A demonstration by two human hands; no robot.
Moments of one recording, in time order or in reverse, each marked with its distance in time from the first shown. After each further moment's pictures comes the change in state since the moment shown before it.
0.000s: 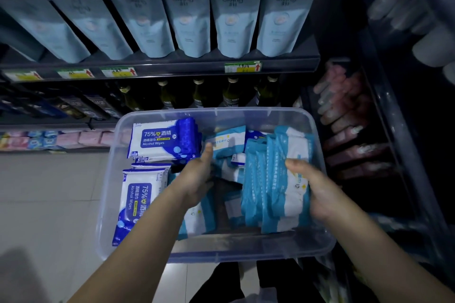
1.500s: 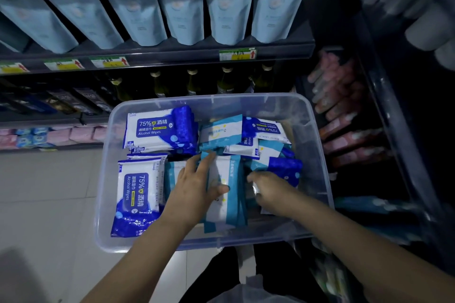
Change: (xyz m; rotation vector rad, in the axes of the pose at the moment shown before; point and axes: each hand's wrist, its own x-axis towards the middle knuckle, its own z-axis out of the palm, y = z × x) left_hand -0.036 -0.048 -0.013 1.024 0.176 0.563; right_hand 0.036 0.054 0.009 -1.661 -0.026 0.017
